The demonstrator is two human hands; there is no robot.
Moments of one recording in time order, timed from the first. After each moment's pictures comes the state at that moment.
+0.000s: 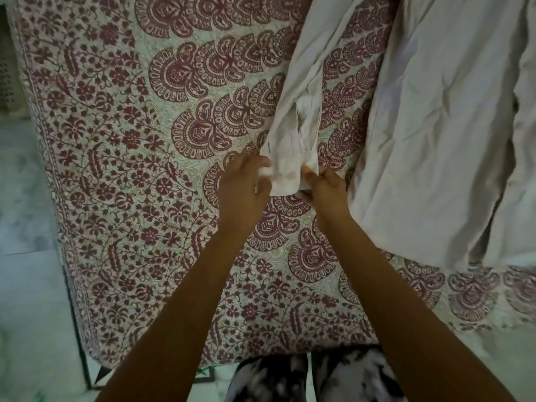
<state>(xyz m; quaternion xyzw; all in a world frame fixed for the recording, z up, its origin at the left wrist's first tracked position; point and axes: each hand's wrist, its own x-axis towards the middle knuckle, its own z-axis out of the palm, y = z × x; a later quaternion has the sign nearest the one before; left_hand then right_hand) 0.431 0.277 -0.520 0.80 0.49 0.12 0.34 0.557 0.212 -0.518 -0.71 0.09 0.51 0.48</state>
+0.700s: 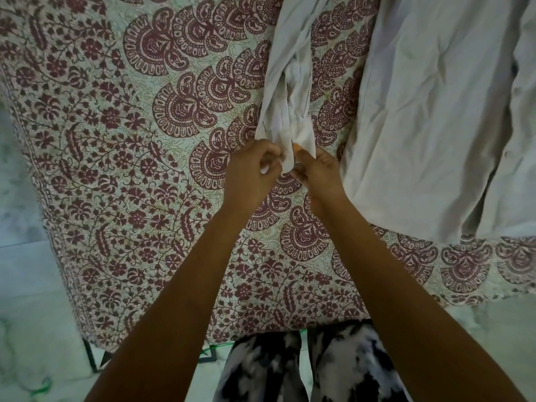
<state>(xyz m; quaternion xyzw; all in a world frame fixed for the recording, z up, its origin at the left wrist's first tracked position) 0.449 0.260 -0.524 0.77 0.46 0.11 0.44 0.556 0.200 -0.513 -0.64 0.07 0.54 0.54</state>
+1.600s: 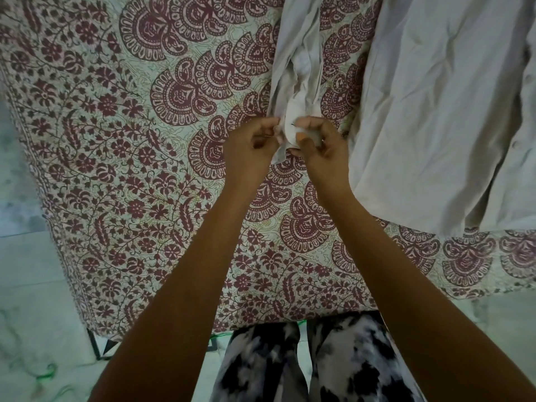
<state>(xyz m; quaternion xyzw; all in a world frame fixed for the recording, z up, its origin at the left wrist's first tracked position) 0.464 0.263 -0.506 0.59 0.56 0.16 0.56 0.559 0.194 -0.517 -0.72 -0.15 0.42 0.53</state>
